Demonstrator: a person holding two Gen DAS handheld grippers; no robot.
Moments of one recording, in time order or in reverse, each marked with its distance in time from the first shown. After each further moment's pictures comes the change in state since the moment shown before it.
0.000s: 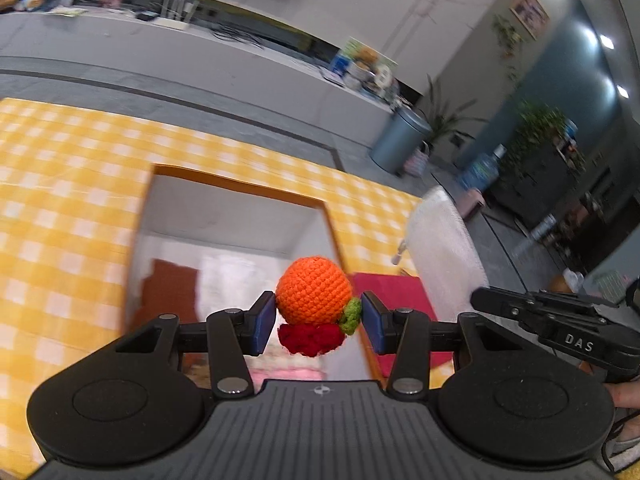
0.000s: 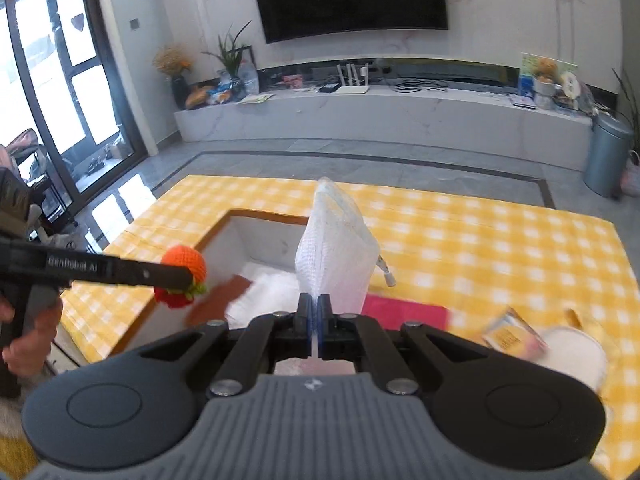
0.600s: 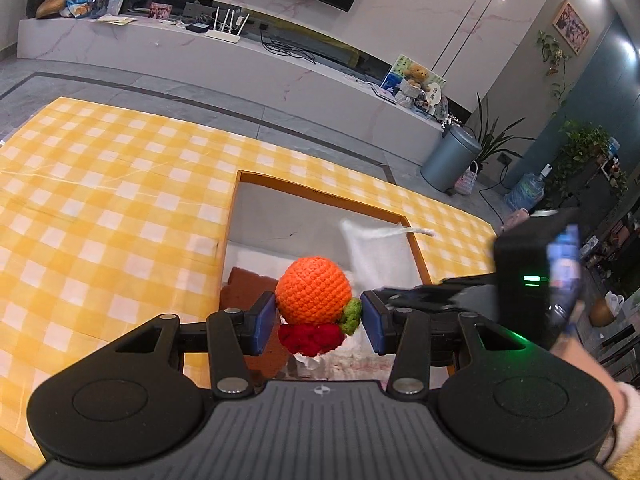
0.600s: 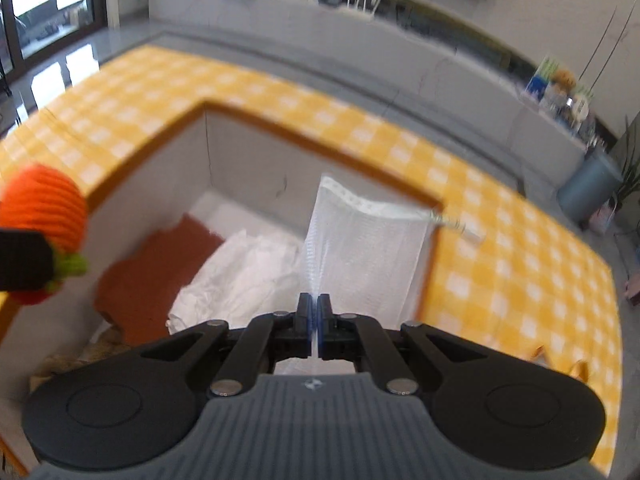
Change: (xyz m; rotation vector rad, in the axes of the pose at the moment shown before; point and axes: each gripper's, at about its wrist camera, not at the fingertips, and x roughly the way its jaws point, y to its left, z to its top) left arm -0.016 0.038 -0.009 -0.027 -0.045 0.127; right arm 0.193 0.072 -0.003 -0.238 0.291 -0.254
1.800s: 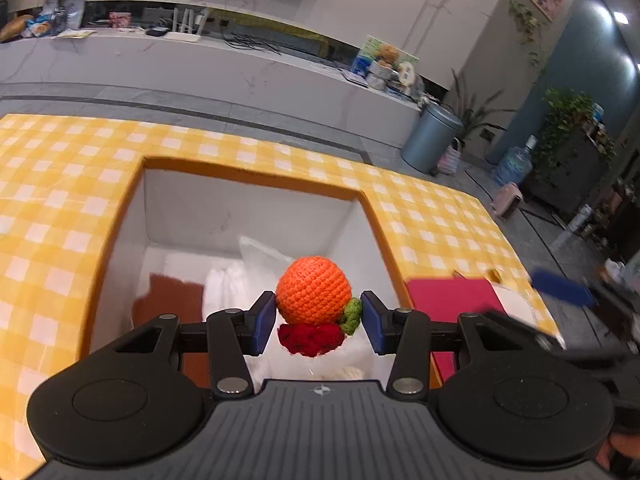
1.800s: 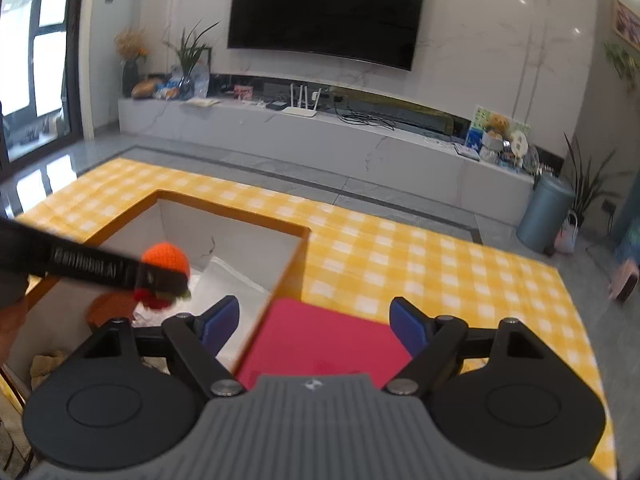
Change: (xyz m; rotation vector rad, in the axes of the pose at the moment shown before) left arm 0.069 -0.048 -0.006 0.090 0.003 -0.016; right arm -0.113 -0.080 -0.091 0.169 -0.361 -0.058
